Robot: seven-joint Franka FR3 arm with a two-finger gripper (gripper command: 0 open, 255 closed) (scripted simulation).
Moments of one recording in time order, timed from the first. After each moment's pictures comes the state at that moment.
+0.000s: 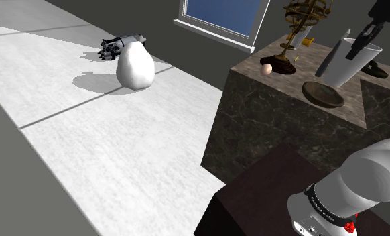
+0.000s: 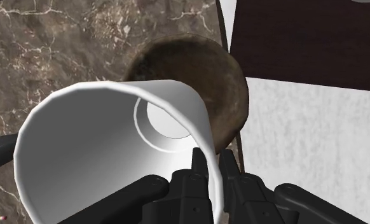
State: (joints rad) arm -0.25 -0.75 -0.30 -2.23 -0.32 1.59 -0.53
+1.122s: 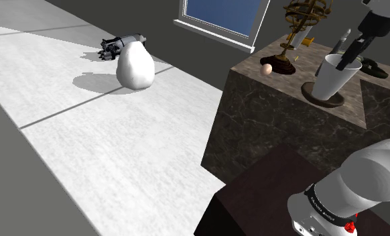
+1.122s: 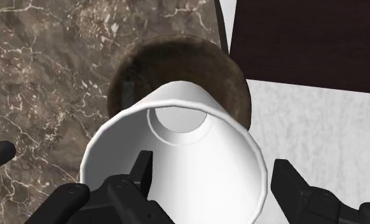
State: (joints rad) arm -0.26 -0.78 -0.32 -2.34 -0.34 1.68 -0.51
